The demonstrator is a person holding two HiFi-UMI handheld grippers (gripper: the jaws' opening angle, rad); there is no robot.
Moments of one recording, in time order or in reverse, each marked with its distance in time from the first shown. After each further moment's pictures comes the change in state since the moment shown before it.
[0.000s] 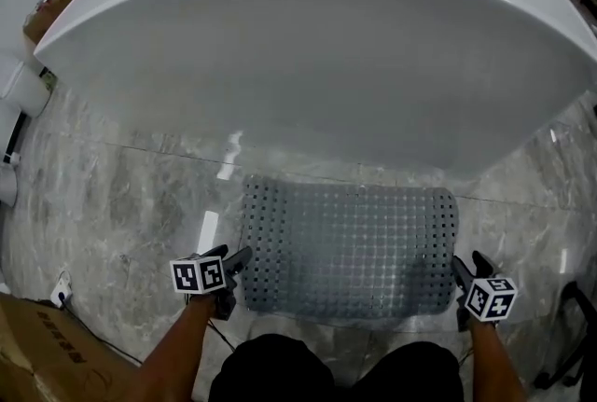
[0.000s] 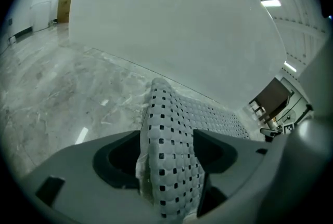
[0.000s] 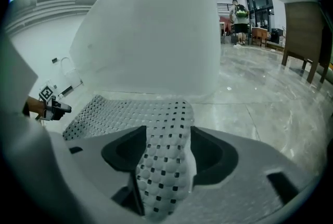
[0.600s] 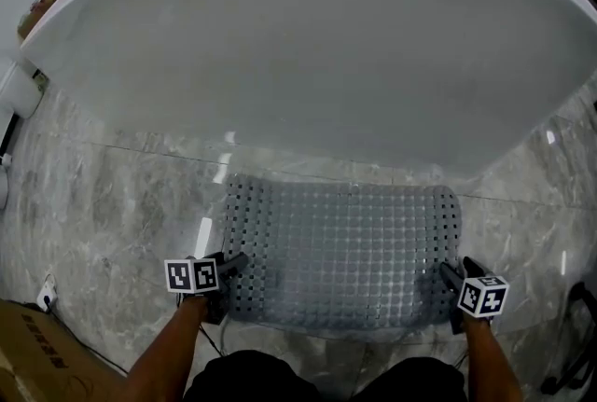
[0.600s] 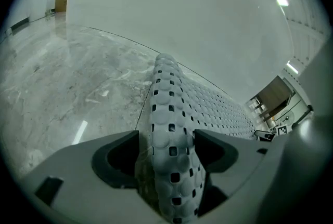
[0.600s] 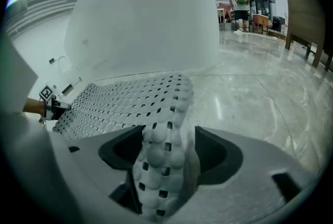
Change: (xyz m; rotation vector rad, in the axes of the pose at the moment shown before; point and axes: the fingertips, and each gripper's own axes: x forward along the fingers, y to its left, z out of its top) left arm 0.056 0.018 -0.039 -0.025 0.083 -0.015; right arm 0.063 -0.018 -0.064 0.041 0.106 0.030
